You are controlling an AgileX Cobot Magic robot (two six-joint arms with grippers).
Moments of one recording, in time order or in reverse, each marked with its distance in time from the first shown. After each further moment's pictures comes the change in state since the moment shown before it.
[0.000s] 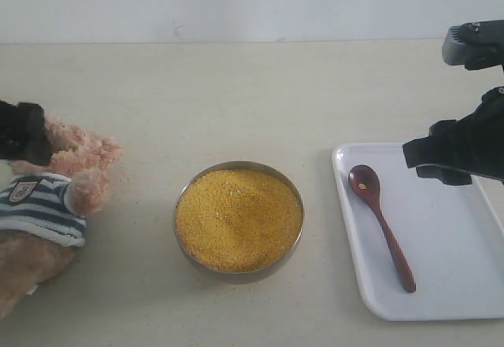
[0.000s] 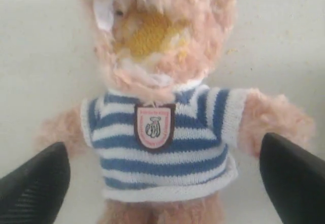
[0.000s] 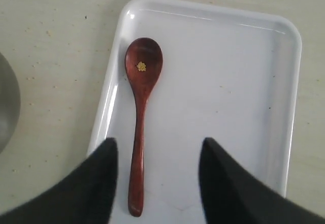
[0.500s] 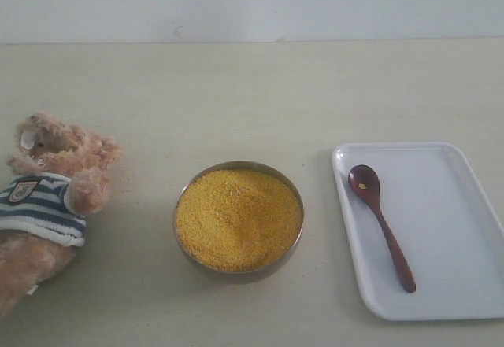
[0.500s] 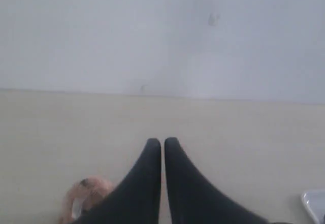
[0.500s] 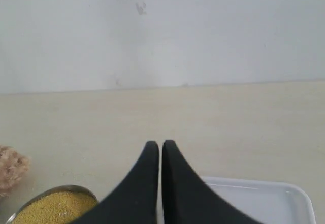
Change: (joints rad) left arm 0.000 -0.729 0.406 0.033 -0.665 -0.141; right arm 0.000 -0.807 0.430 0.030 -0.496 0.053
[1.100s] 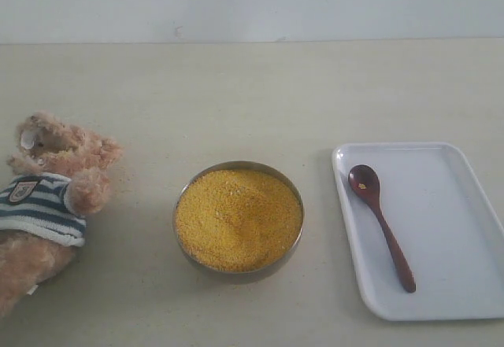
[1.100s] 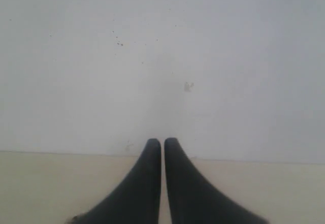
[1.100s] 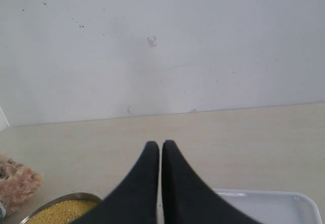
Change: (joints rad) left arm 0.000 -0.454 0.210 0.000 -0.068 -0.007; right arm 0.000 -0.356 0.181 0.014 0.009 0.002
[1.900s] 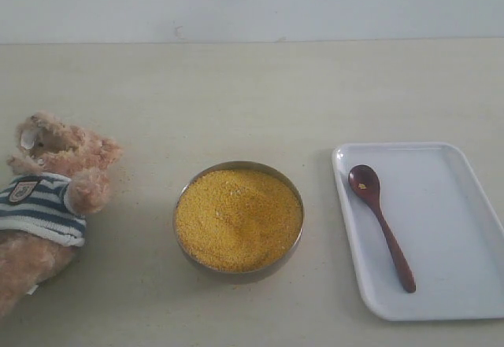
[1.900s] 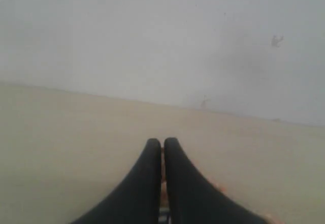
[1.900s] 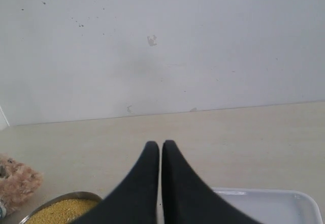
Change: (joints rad) left arm 0.215 -0.075 0.140 0.029 0.102 0.015; right arm 0.000 0.000 0.004 0.004 -0.002 0.000
